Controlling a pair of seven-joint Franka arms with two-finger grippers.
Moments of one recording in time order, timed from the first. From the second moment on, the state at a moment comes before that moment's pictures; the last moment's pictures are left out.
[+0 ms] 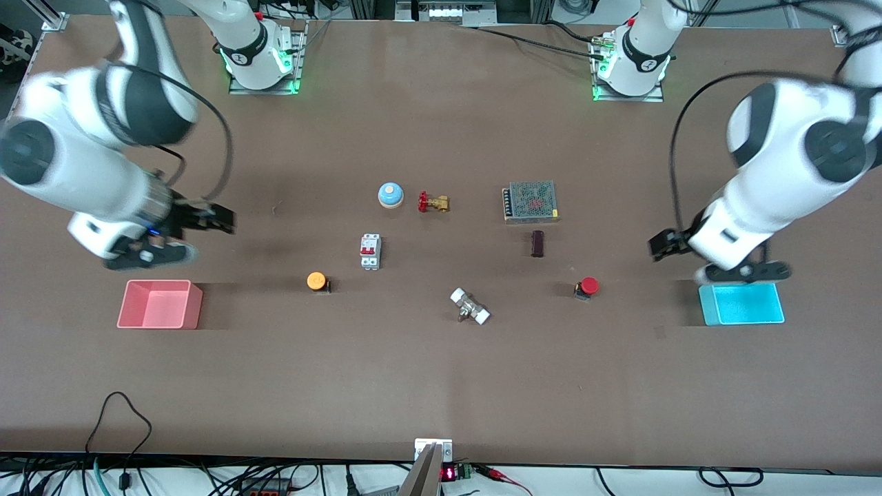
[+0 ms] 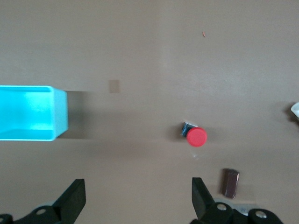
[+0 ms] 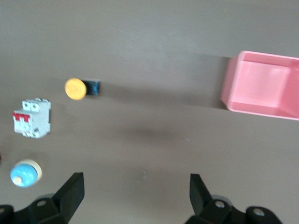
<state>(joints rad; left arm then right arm) -0.05 0.28 -0.13 -1.73 0.04 2.02 -0.27 0.22 0.28 -0.04 -1.70 0.04 1.89 0.05</state>
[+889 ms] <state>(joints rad) -0.14 0.56 -0.13 -1.73 0.04 2.25 -0.48 0.37 0.59 -0.04 -1.61 0.04 2.10 0.21</state>
